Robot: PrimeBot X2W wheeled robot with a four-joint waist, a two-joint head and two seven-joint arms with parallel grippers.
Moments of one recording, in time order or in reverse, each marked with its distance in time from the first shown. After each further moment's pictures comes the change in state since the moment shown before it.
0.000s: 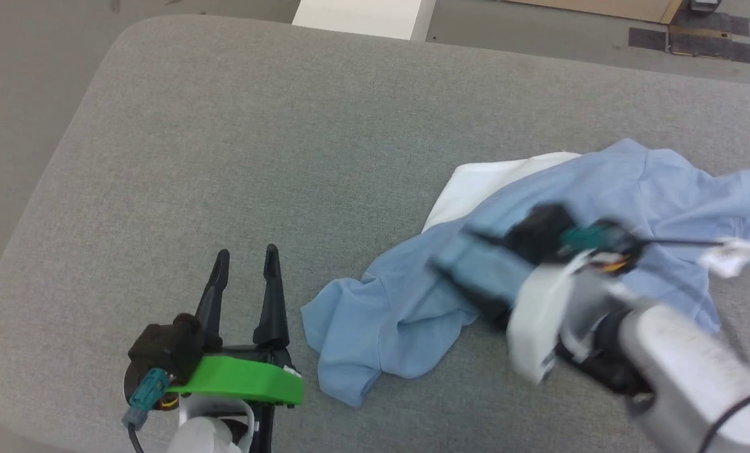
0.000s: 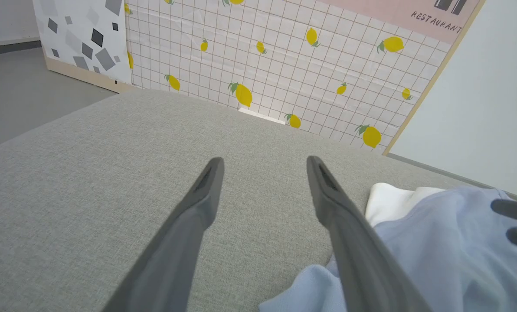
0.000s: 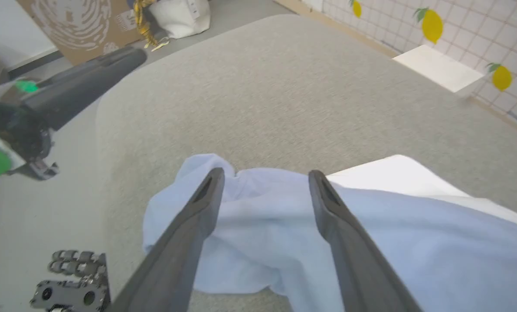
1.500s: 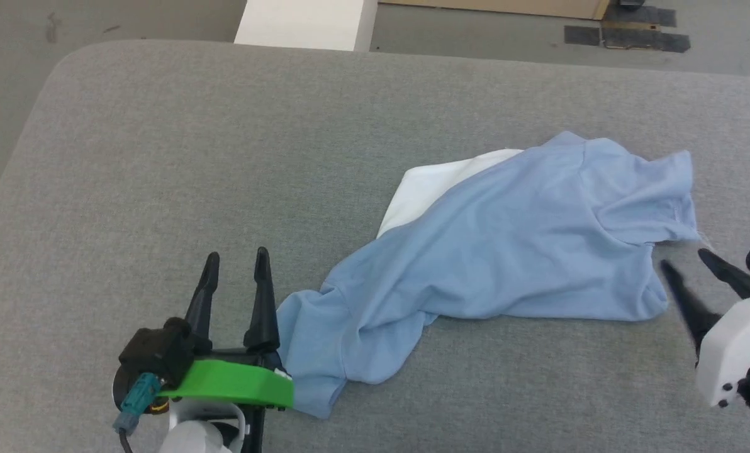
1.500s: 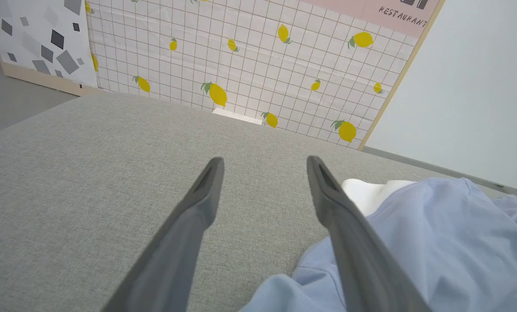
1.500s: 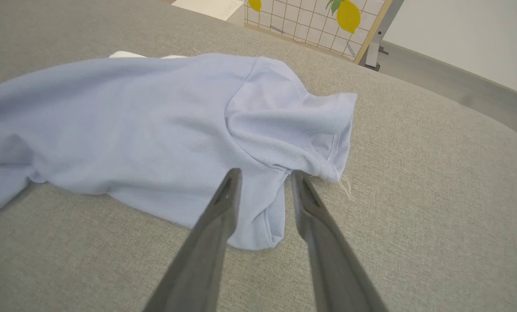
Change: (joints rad) left arm 0.014 0.000 0.027 -0.006 0.021 -0.014 0.000; right arm 0.432 -0.034 -0.662 -0.234 -0.238 0.000 0.151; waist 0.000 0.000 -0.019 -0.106
